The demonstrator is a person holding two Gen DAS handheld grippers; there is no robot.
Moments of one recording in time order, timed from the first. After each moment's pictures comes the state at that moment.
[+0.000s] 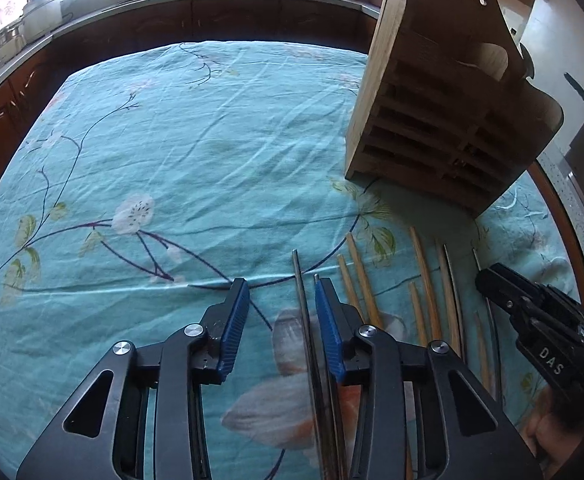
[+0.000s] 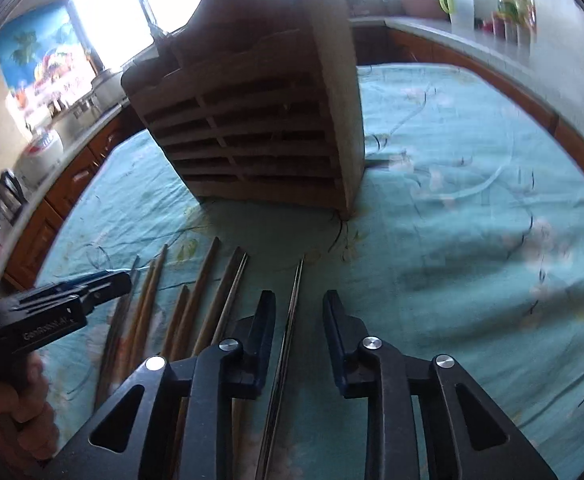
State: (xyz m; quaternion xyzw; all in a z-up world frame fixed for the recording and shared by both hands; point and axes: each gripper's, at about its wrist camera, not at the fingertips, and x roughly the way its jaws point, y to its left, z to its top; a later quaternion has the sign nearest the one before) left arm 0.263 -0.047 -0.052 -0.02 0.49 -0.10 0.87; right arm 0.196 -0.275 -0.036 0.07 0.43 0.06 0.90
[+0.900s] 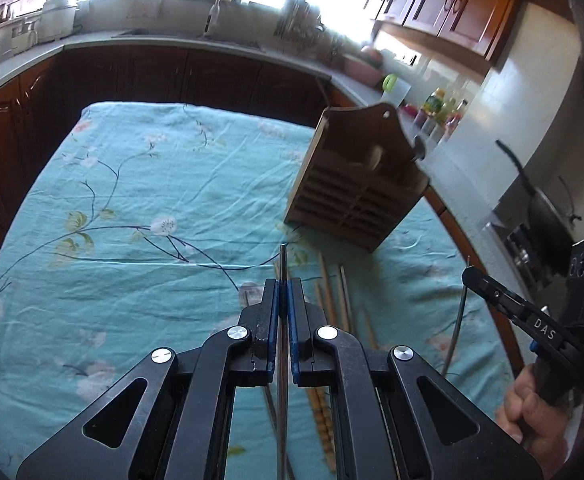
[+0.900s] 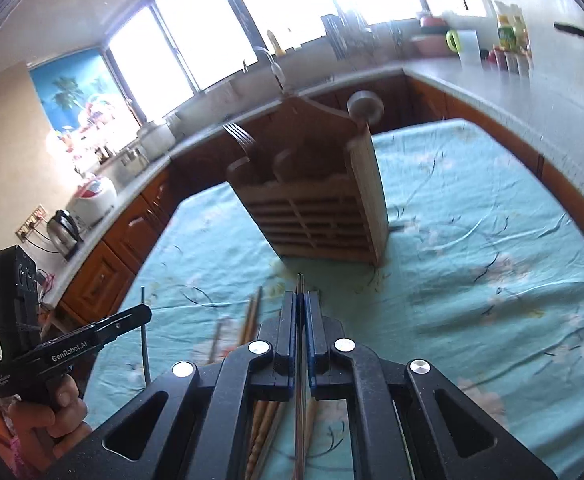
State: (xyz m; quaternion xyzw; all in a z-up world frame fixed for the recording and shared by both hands) left arm 0.166 -0.004 0.044 -0.12 0.39 -0.15 0.90; right arm 0.117 -0.297 0.063 0.14 0.34 0.13 0.92
